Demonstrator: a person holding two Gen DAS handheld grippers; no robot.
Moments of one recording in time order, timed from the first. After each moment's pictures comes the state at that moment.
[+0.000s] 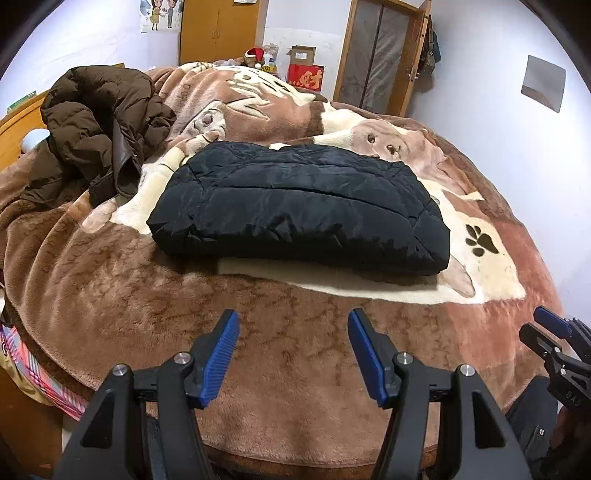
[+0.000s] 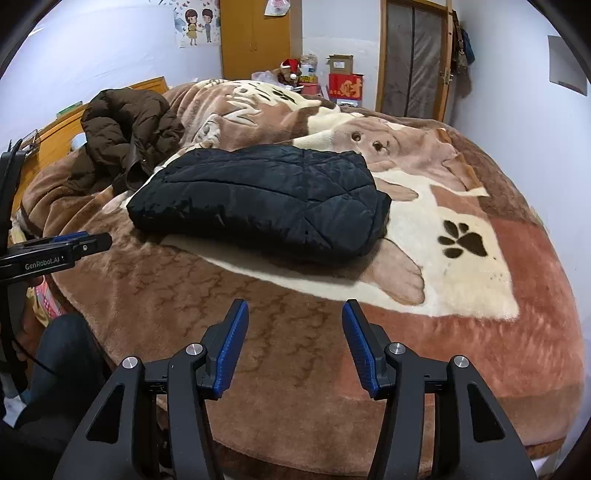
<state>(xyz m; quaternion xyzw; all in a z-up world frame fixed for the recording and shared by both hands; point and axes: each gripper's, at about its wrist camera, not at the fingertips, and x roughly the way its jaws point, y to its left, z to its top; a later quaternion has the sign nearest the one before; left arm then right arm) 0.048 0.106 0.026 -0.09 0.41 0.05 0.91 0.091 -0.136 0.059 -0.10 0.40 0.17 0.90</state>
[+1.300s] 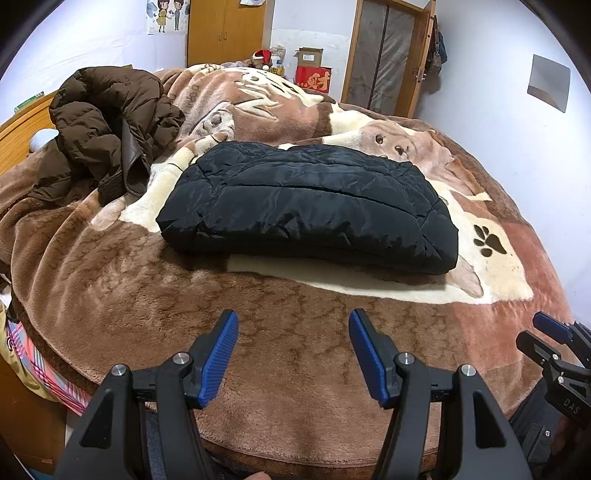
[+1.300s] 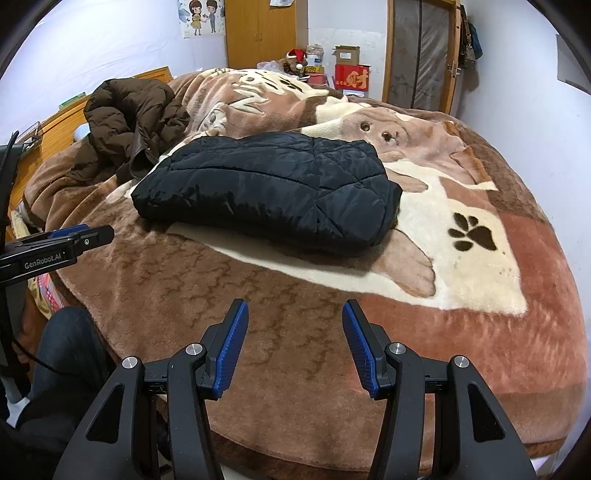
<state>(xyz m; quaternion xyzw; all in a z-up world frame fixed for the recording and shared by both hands) 0.045 0.106 0.021 -0.09 0.41 0.06 0.91 0.089 -0.127 0.050 -0.11 0.42 0.18 0.89</state>
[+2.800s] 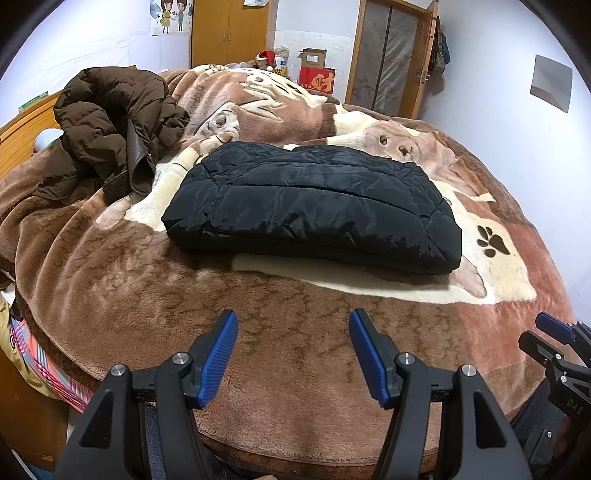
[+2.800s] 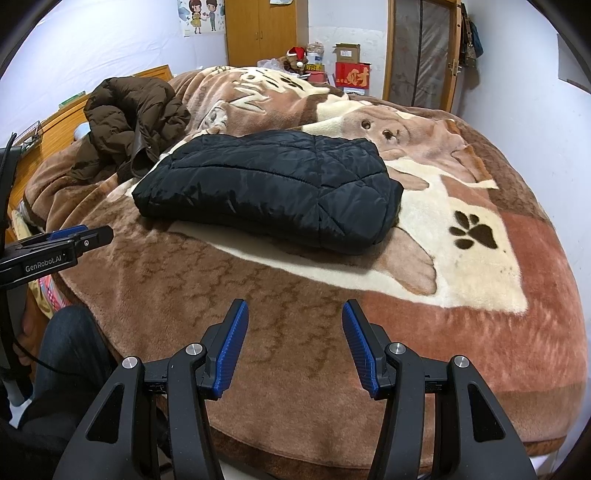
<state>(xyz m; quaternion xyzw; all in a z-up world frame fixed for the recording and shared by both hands) 0.041 0.101 0.023 -0.09 0.41 0.08 0.90 0.088 -0.127 0.050 -0.11 0.42 0.18 0.88</state>
